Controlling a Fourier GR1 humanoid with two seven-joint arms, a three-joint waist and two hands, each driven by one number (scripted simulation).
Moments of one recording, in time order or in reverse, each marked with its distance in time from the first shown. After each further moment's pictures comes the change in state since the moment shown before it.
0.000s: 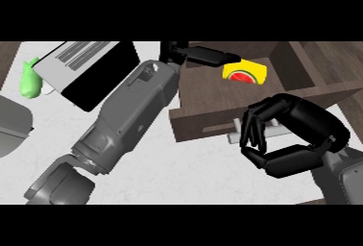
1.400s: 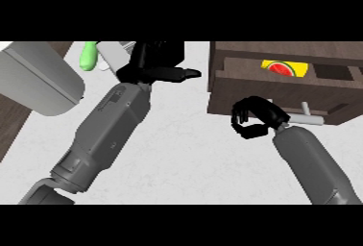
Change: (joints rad) left arm 0.278 0.084 0.027 -0.203 0.081 -0.112 -0.089; right arm -0.193 0.007 0.142 0.926 0.781 -0.344 -0.458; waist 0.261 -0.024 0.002
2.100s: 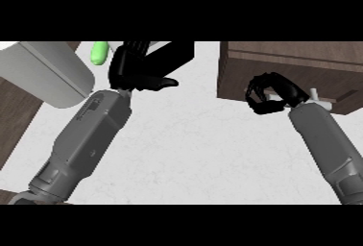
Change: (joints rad) left arm 0.122 0.091 -0.012 -0.119 0.012 -0.106 0.040; right arm -0.189 -0.043 -0.192 0.279 -0.107 -0.008 -0.140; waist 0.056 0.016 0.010
